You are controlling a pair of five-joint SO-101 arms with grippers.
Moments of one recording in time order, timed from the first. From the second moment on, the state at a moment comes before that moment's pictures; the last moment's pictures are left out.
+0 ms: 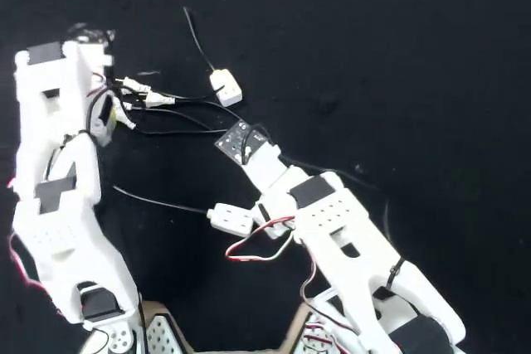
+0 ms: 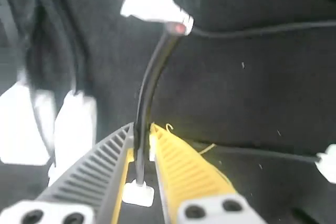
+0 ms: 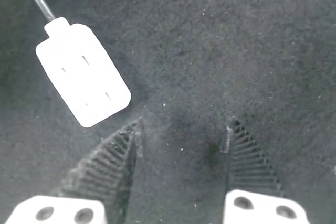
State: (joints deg) left arm -20.5 21.3 -21.1 93.9 -22.4; right arm -27.5 -31.3 59.6 54.5 18.7
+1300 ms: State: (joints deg) left arm 25.7 7.9 -14.5 70.9 -3.5; right arm 12.9 -31.3 55.7 48.0 -13.4
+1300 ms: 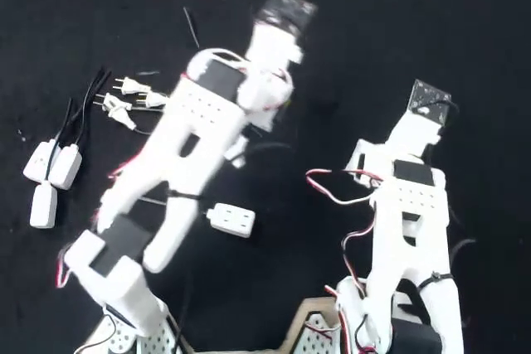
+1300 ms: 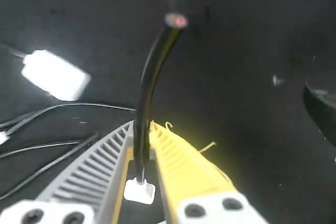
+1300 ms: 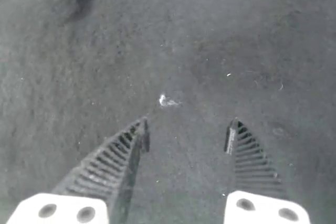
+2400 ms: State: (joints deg) left arm 7.4 7.3 -19.8 98.7 -8.2; right arm 7.5 -31.3 54.7 47.8 -11.1
